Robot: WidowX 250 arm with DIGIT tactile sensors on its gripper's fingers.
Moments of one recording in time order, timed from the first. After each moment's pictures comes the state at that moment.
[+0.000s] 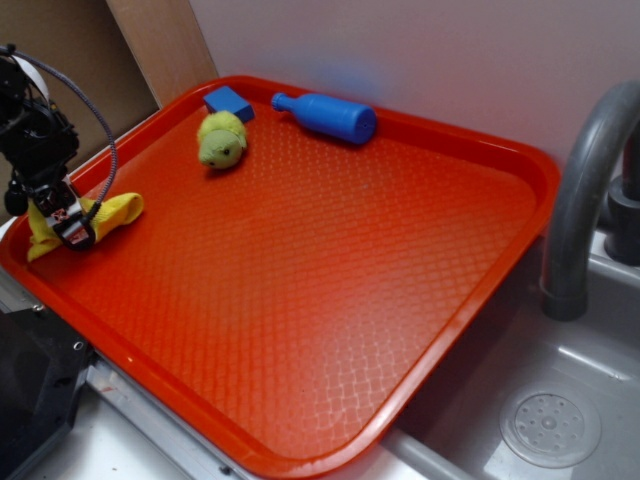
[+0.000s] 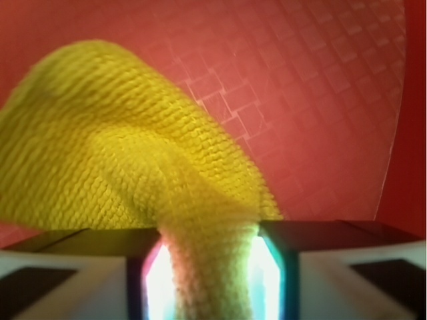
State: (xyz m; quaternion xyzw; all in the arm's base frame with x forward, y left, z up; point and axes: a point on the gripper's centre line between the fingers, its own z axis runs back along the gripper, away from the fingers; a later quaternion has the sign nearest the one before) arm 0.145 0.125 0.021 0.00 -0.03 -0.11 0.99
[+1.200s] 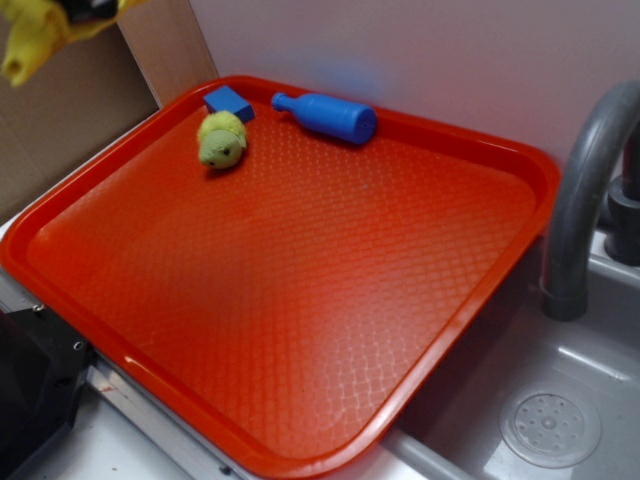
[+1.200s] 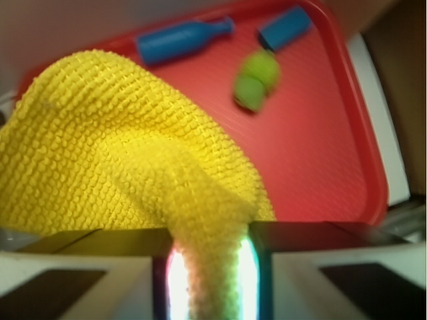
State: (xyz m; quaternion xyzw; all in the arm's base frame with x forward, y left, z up) arm 0.198 -0.014 0.225 -0.03 -0.01 0.16 0.99
